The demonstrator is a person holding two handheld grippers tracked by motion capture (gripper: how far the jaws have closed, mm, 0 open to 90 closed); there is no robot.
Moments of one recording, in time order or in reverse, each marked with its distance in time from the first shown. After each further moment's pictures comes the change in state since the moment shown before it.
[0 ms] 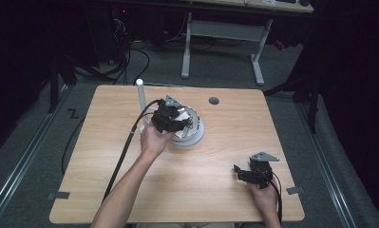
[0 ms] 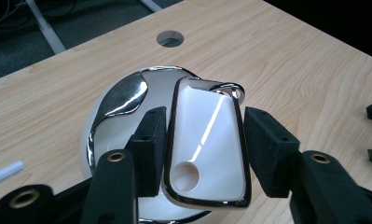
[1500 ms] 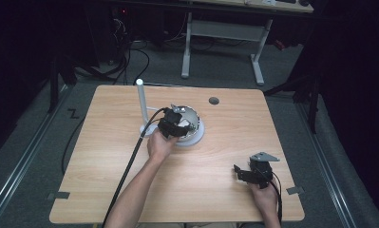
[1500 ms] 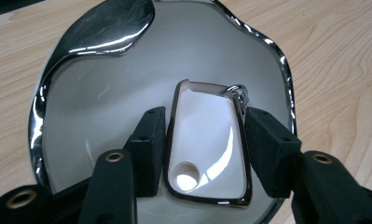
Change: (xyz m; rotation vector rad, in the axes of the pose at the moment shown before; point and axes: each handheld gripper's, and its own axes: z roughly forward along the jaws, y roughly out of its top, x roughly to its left) left arm 0.005 -0.028 0.055 0.092 0.066 -0.057; right arm 0.000 0.000 0.000 -0.001 0.002 0.002
